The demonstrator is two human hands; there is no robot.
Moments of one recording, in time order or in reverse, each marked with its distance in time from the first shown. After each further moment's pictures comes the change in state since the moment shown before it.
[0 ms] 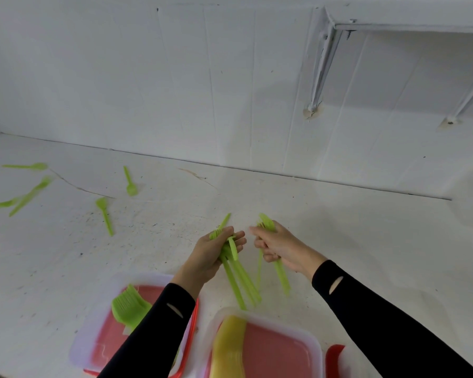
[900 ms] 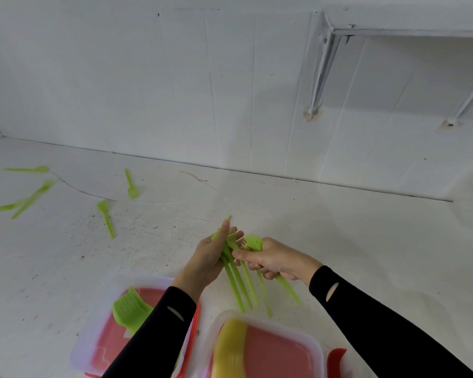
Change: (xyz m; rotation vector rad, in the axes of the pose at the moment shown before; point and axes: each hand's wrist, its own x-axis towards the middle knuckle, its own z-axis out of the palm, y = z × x) left_hand -0.001 0.002 0.000 0.065 -0.053 0.000; right_hand -0.011 0.004 0.011 -0.263 -0.253 0.064
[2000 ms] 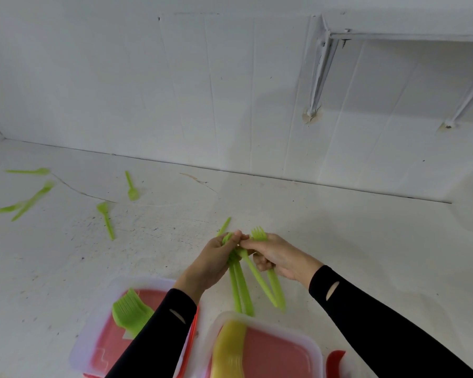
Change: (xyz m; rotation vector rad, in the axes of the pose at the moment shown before) left_hand 0.001 -0.008 0.002 0.130 -0.154 0.090; right_hand 0.011 0.002 -0.004 0.348 0.144 -0.024
